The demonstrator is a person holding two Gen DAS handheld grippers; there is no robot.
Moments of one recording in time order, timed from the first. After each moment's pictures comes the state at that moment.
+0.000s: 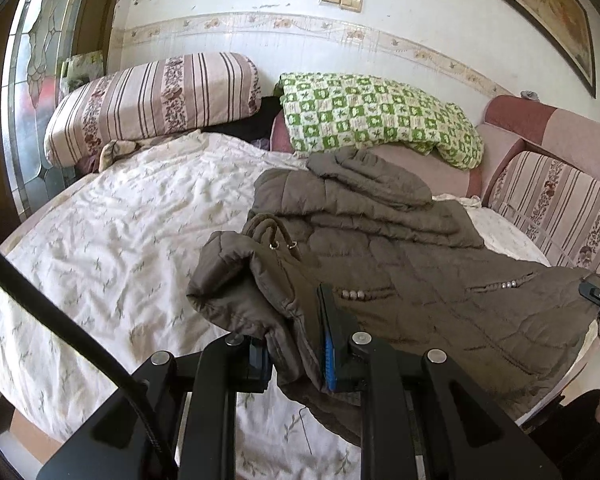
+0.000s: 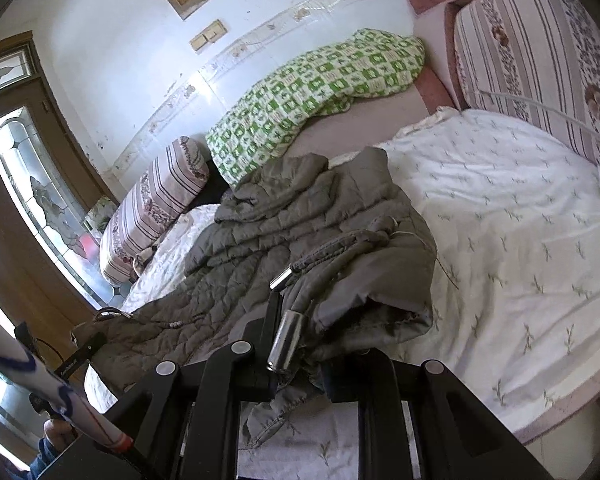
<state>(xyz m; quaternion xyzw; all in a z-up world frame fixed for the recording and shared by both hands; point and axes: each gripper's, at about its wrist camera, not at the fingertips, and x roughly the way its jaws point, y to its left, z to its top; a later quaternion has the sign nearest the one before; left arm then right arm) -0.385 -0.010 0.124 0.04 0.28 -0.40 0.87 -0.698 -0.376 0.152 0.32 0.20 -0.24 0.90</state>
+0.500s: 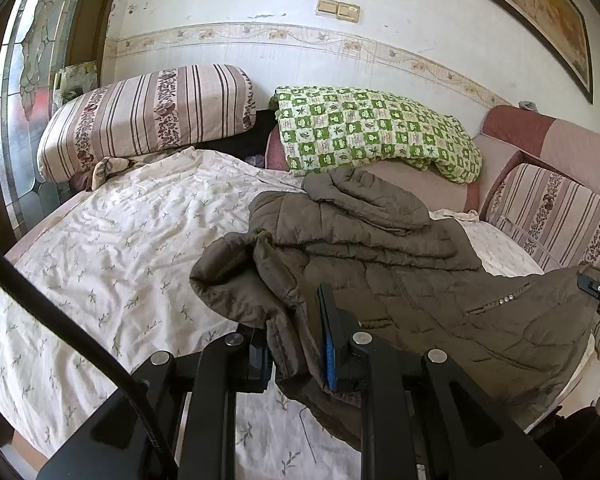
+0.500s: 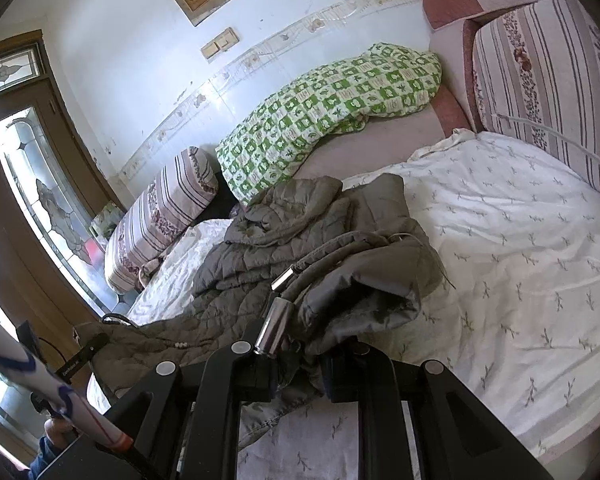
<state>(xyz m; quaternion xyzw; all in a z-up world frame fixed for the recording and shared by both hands) -0.365 -0.027 0.148 0.04 0.27 -0.40 0.87 -0.673 -0.396 0.181 0.31 0.19 -0.23 0.91</state>
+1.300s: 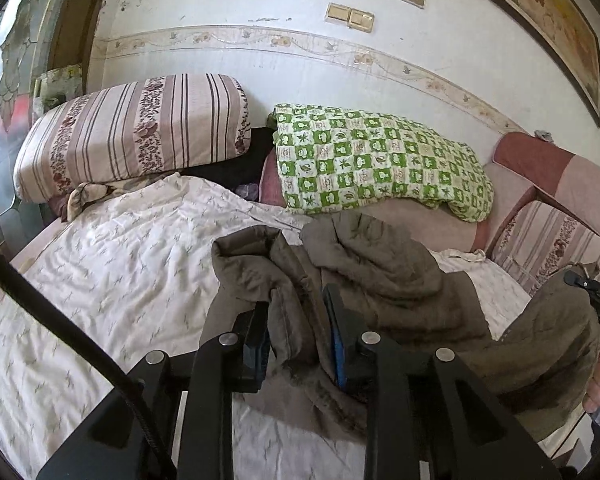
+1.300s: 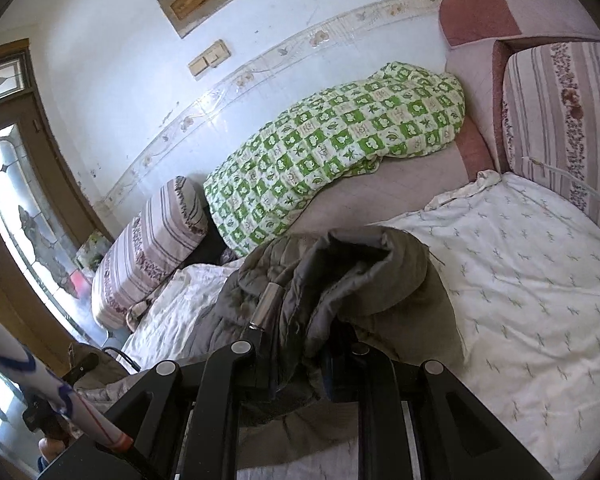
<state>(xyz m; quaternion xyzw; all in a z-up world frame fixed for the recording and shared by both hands) -0.259 -0.109 0.201 0.01 0.27 -0.41 0.87 -0.555 -0.496 0.235 0.30 0.17 -0.25 0.90</state>
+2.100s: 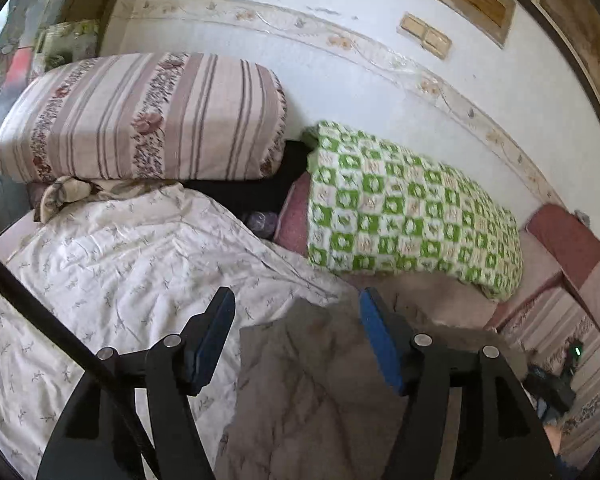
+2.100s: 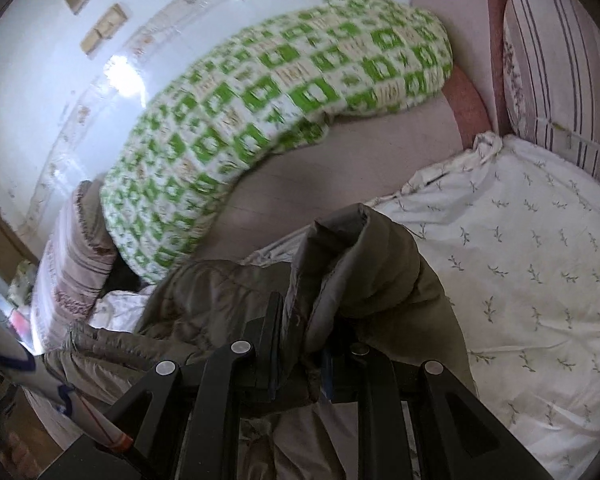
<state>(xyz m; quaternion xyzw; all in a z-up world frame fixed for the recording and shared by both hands) -0.107 -0.186 0.223 -0.07 0.32 -0.38 0.86 -0.414 -0.649 0.156 0.36 0.25 -0.33 0.84</state>
